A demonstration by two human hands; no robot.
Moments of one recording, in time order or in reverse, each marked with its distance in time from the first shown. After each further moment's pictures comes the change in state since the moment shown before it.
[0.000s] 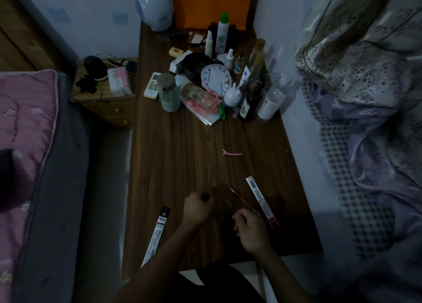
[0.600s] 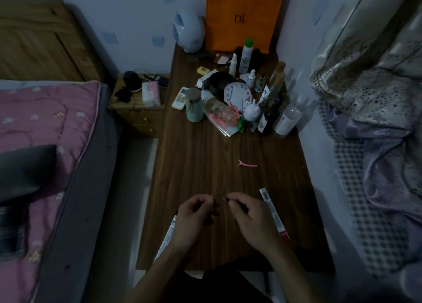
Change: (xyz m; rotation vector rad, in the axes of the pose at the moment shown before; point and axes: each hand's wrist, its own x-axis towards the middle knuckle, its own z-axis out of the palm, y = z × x) left_hand -0.104 0.042 -0.057 -0.756 0.063 0.053; right_hand -0.032 -0.122 -0.035 0.065 -0.122 -0.429
